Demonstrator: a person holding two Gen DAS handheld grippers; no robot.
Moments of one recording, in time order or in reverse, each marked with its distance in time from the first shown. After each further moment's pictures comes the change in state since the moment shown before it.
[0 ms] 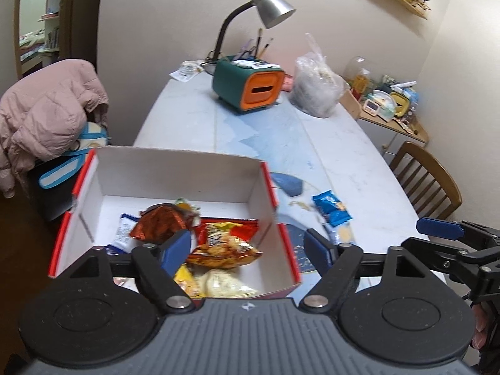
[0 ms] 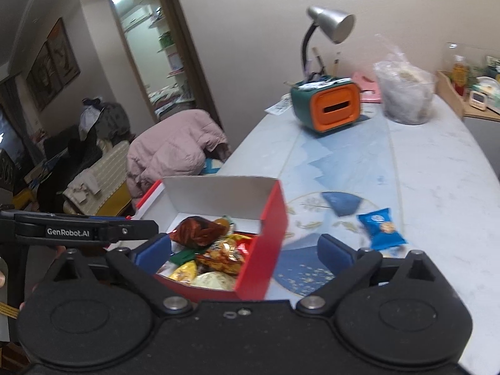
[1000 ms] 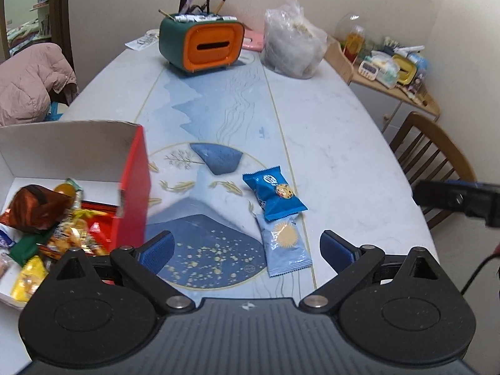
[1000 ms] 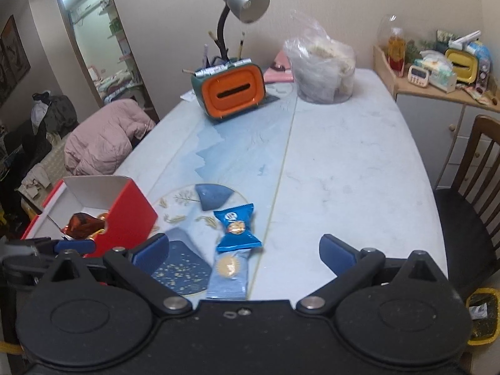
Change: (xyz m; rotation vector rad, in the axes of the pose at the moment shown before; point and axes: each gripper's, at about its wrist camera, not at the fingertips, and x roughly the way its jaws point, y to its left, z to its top) left arm 0.141 -0.159 -0.012 -0.002 0.104 0.078; right arm -0.005 -0.194 0.029 0.035 0.113 -0.131
